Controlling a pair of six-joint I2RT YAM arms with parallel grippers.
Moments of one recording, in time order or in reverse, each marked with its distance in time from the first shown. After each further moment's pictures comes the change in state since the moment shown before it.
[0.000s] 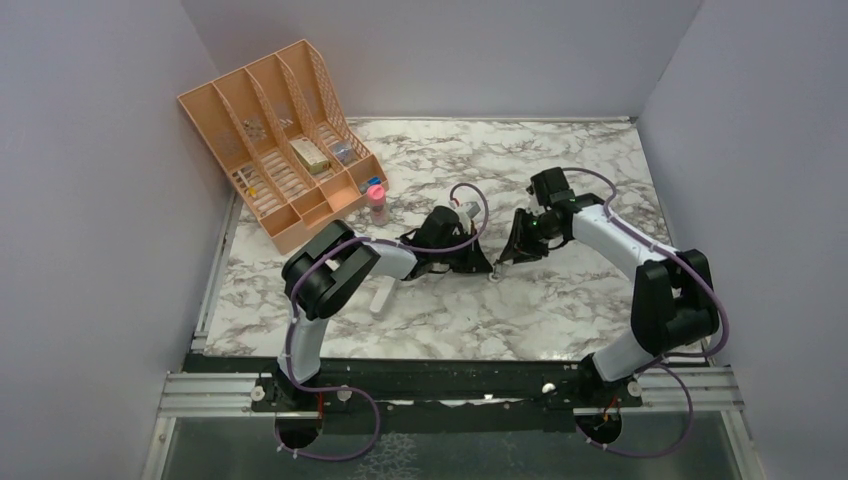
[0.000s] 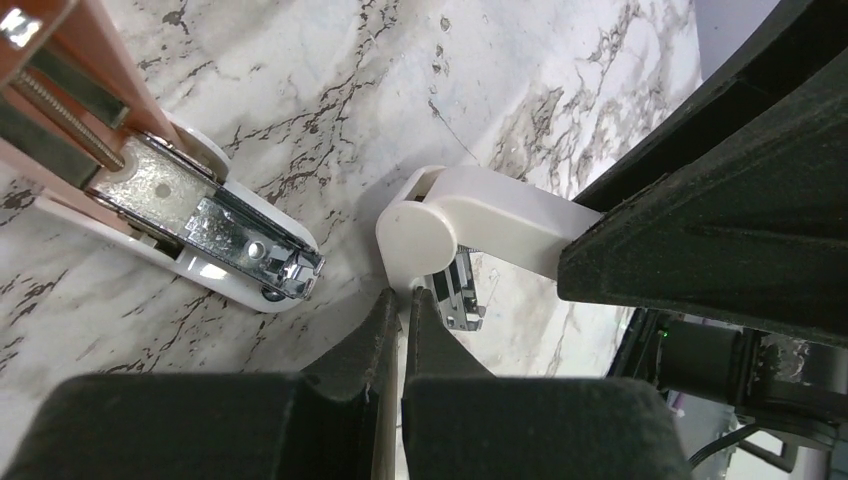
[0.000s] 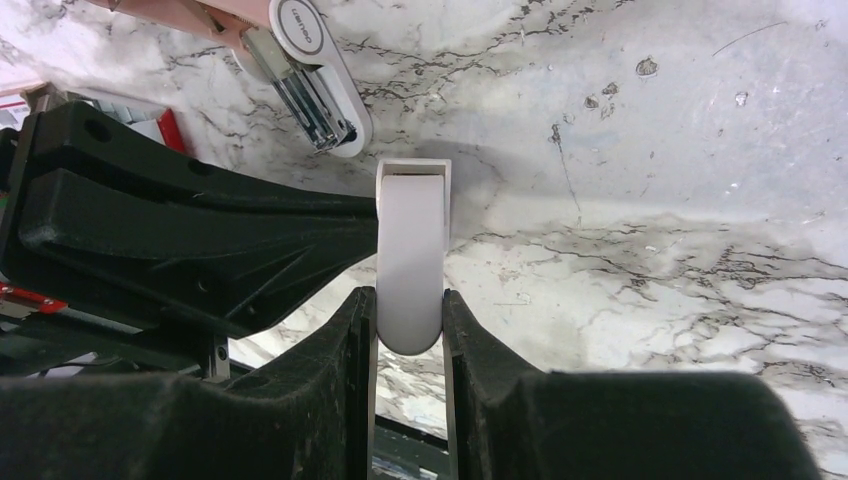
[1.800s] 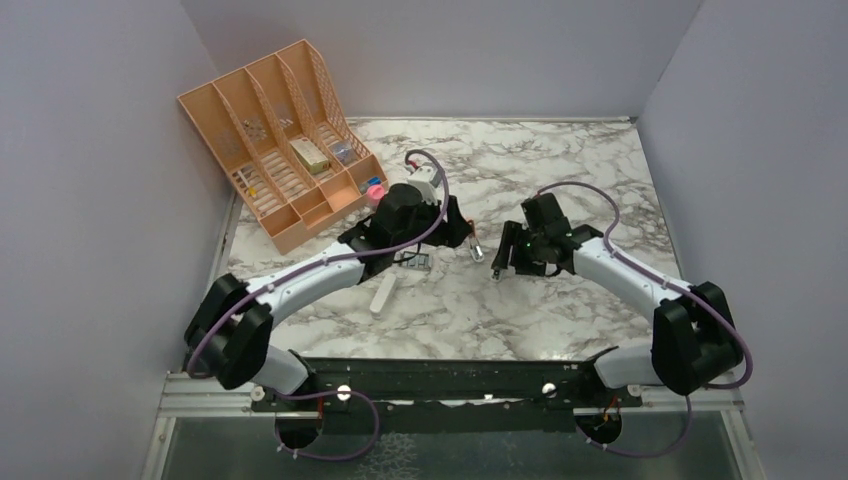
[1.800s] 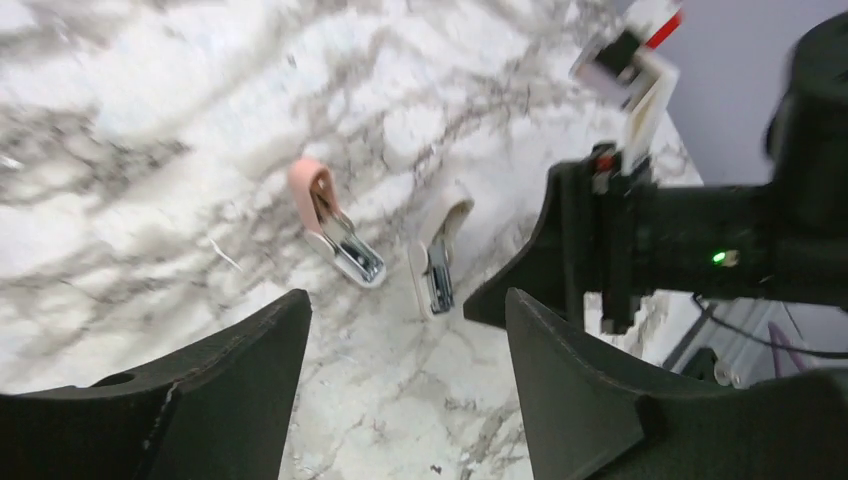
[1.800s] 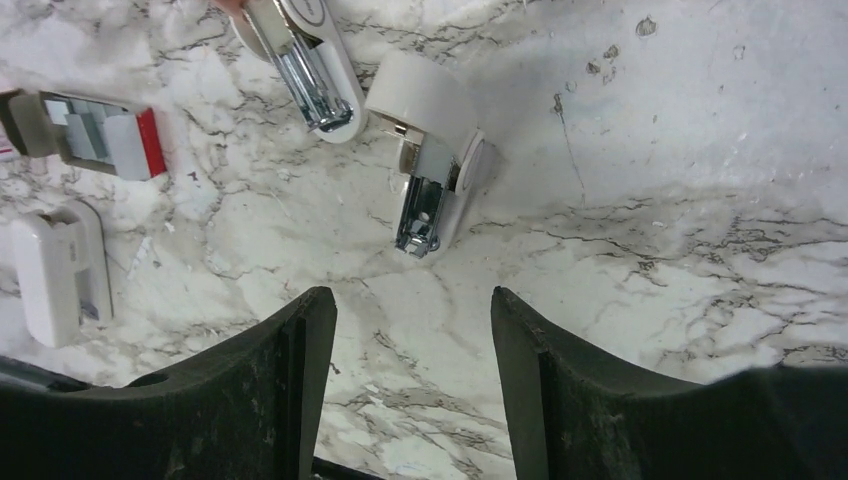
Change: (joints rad) left arm 0.031 -0.523 -0.078 -0.320 -0.314 0.182; right arm 0.132 -0.193 -0.213 0.192 0.211 0.093
